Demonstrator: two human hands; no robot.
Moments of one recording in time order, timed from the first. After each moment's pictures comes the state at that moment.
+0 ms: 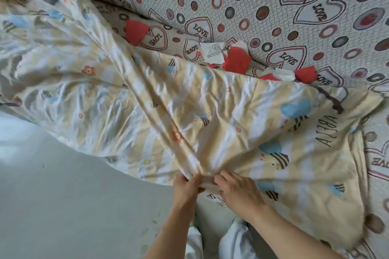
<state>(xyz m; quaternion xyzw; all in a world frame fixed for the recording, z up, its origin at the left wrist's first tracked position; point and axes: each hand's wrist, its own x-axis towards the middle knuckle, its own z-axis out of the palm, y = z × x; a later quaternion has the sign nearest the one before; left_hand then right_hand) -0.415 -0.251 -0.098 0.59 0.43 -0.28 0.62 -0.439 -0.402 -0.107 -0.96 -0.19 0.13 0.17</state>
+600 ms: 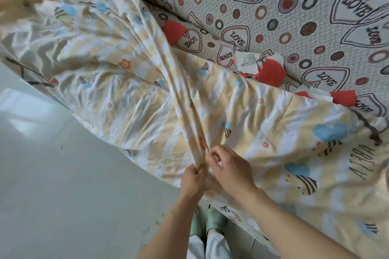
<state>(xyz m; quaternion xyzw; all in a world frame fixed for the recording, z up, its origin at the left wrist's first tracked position) -0.386 -0.216 -0.113 0.70 0.35 -0.30 0.55 -0.357 -0.331 -0.089 -0.94 -0.04 0.16 0.29</state>
